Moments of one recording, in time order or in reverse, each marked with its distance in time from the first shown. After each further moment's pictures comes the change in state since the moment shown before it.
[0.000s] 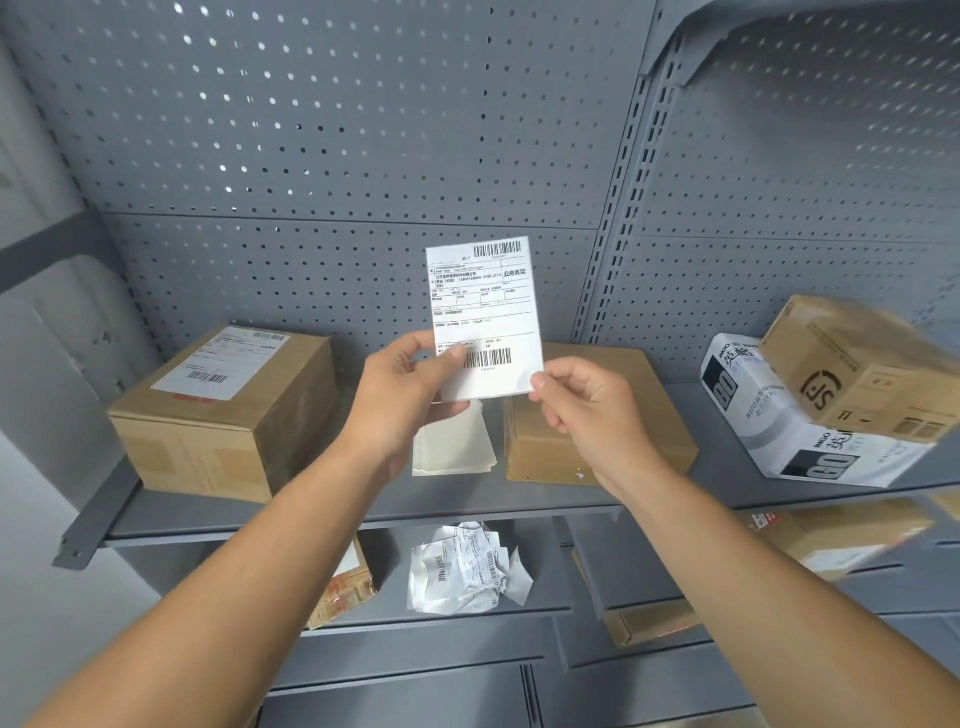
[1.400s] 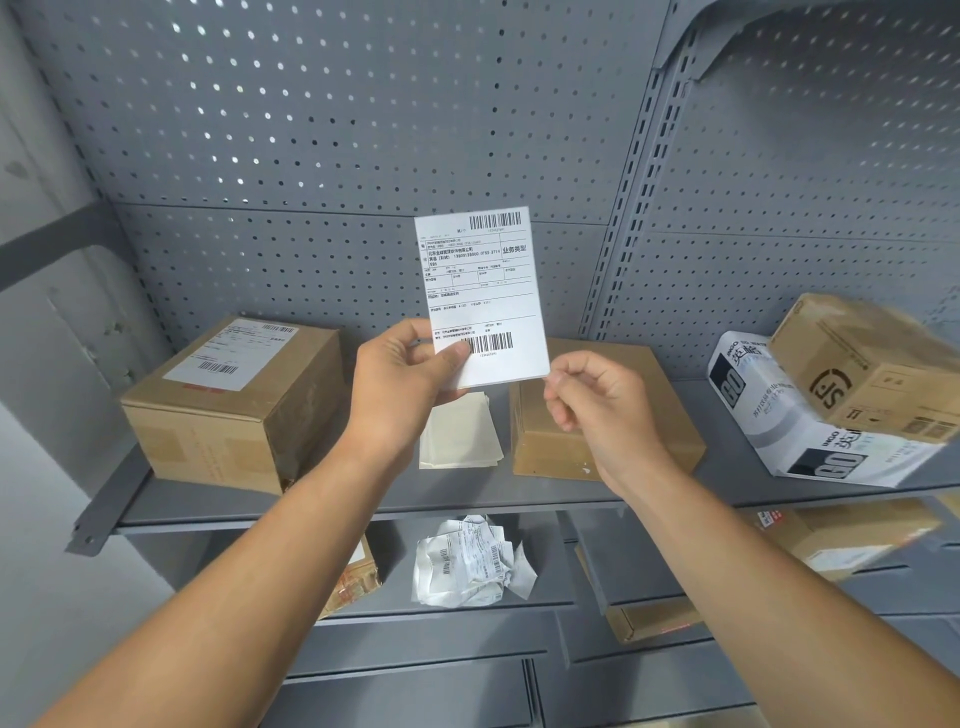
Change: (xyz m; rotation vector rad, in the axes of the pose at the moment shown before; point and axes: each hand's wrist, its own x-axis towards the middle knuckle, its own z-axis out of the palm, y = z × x) left_hand -0.012 0.009 0.000 0.016 0.089 0.113; right_hand -0.009 -0.008 0.005 0.118 0.007 -0.013
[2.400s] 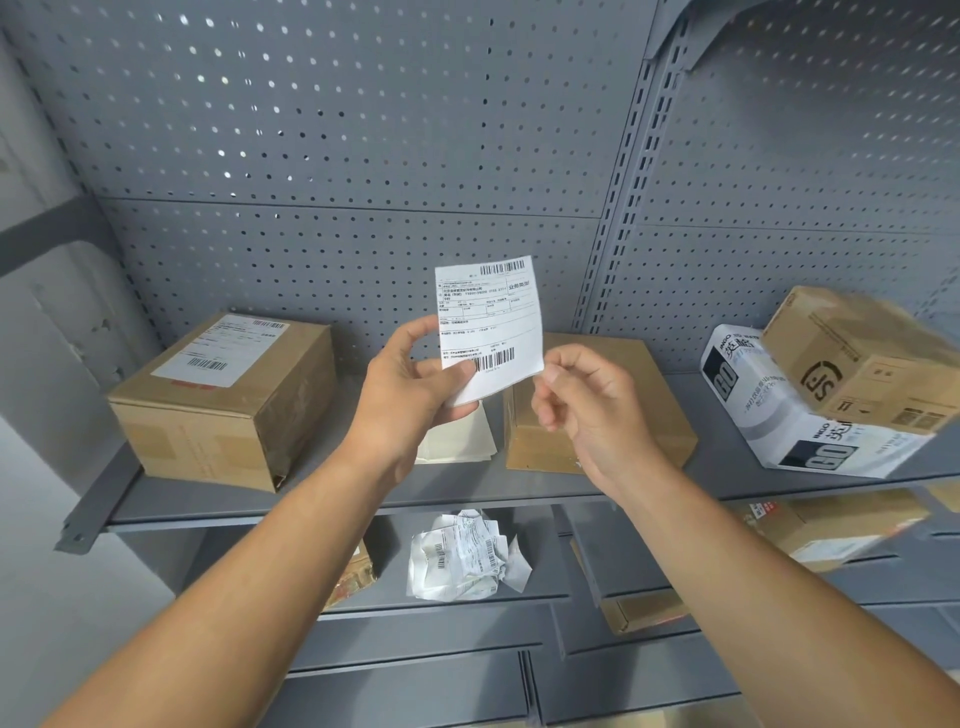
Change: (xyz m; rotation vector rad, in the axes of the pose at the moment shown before) left_hand -0.007 -0.012 0.004 -0.107 -0.102 -0.134; right_hand -0.005 0.003 0.000 0.215 -0.100 -0.009
